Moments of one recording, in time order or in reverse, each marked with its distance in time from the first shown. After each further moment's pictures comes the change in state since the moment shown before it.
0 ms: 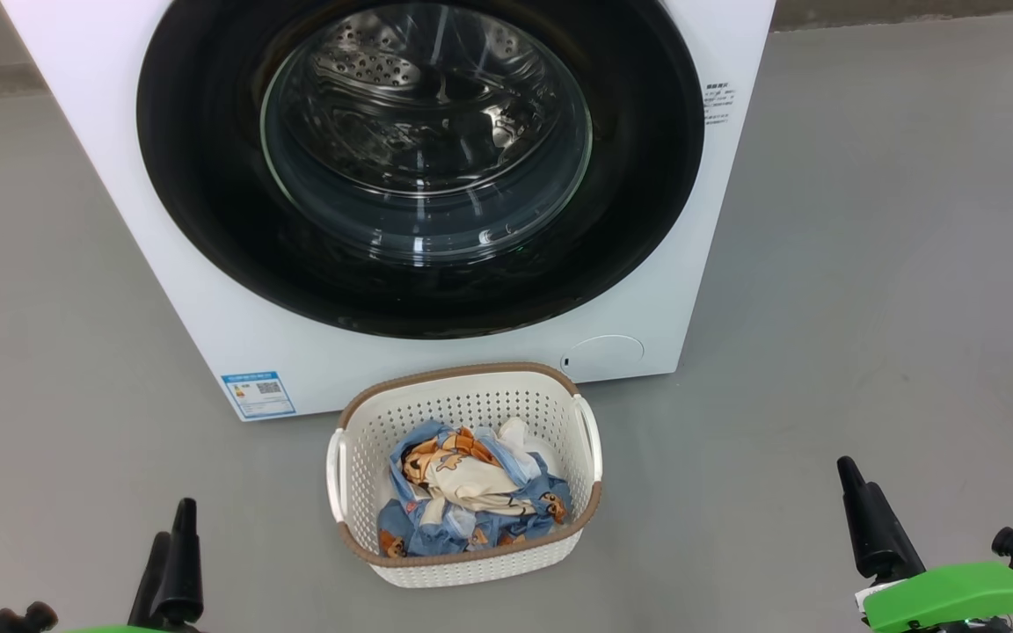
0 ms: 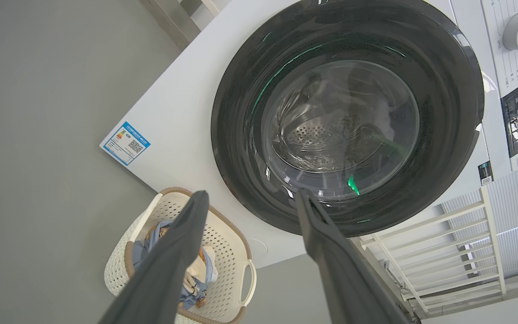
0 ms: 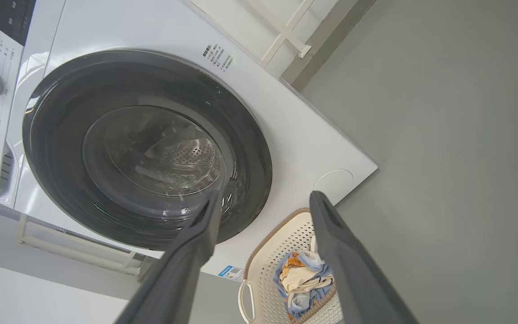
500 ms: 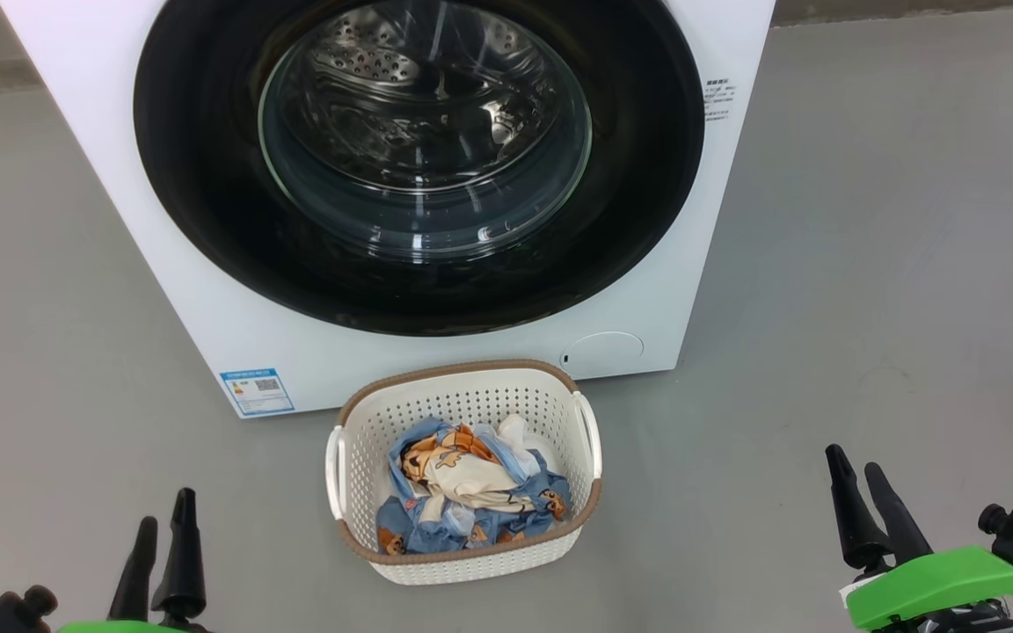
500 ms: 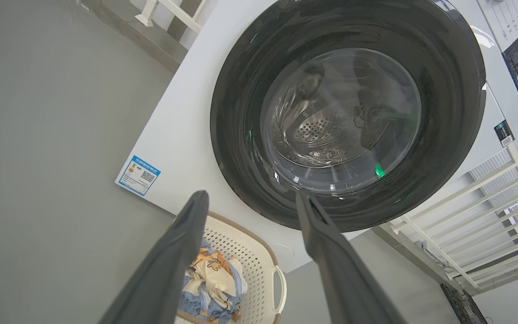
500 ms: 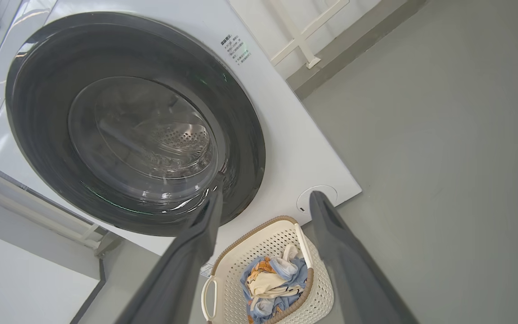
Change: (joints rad) left arm 0.000 0.014 -0.003 -0.025 0.190 0.000 -0.043; right arm -0.020 -0.012 0.016 -0.005 -0.217 0.000 -0.039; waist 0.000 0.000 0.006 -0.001
